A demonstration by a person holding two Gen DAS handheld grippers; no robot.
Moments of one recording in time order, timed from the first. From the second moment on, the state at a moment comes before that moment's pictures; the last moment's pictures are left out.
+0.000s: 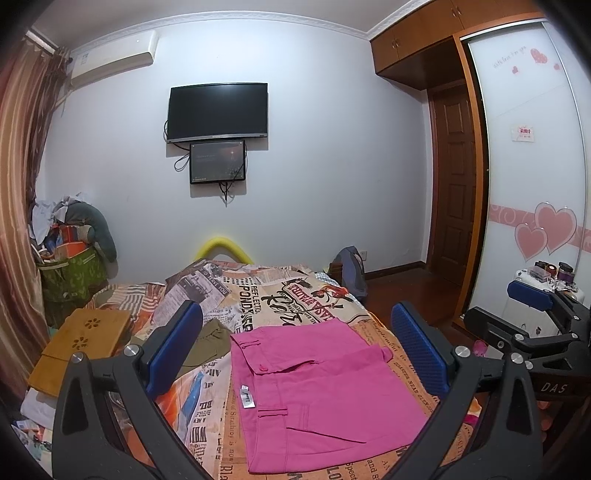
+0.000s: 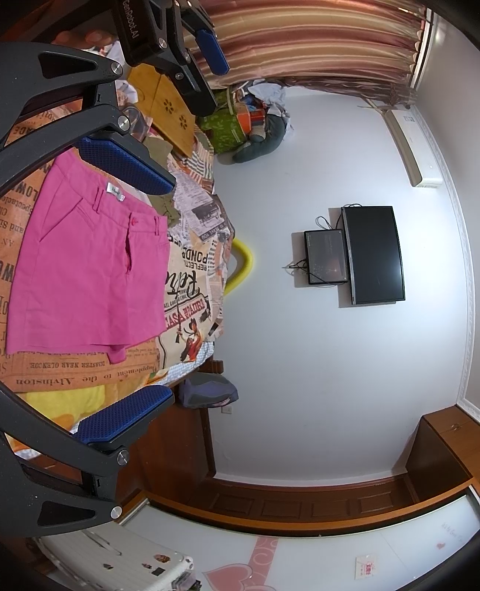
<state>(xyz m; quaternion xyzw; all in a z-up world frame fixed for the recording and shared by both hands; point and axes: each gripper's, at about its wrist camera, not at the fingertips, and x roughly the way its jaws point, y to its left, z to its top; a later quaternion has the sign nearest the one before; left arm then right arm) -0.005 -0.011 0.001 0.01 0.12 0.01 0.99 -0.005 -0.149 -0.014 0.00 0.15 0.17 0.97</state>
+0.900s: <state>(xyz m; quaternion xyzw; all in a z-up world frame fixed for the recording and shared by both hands) 0.118 0.036 -0.088 -0.03 0.30 0.00 0.95 0.084 -0.168 -0.100 -0.02 0.29 0.10 0.95</state>
